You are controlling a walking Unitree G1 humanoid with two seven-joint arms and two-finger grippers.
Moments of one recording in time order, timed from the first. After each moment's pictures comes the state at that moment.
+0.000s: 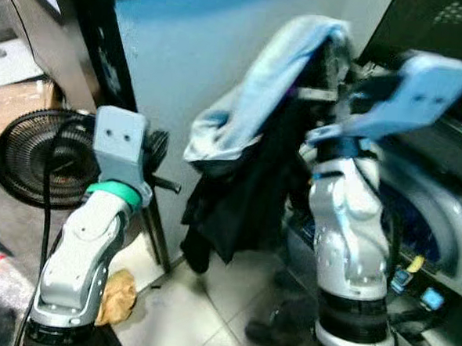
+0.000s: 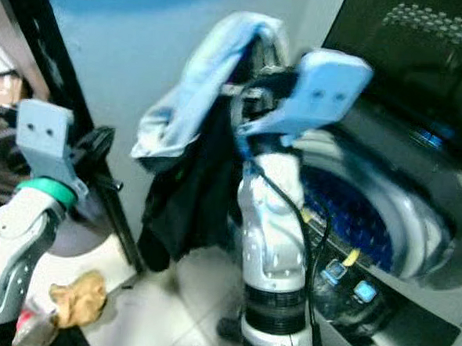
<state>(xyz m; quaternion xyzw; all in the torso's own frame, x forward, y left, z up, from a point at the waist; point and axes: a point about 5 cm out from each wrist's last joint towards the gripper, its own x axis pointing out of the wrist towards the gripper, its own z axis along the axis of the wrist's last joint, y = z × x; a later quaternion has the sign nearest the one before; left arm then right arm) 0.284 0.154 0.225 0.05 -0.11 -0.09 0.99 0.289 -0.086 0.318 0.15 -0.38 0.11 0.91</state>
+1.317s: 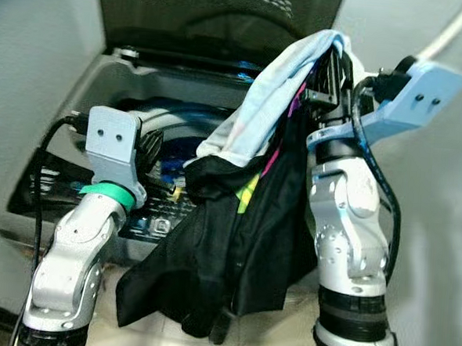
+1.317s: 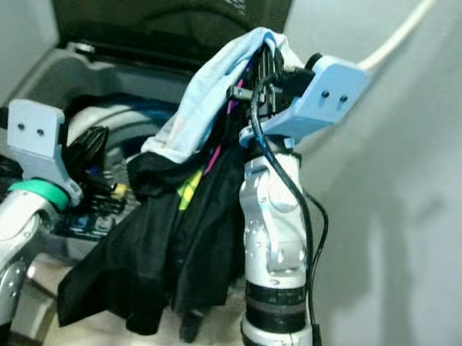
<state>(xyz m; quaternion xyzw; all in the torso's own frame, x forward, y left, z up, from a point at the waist) 0.281 0.159 0.219 0.04 -0.09 -0.08 0.99 0.303 -0.093 0.295 0.17 -0.31 0.09 0.93</state>
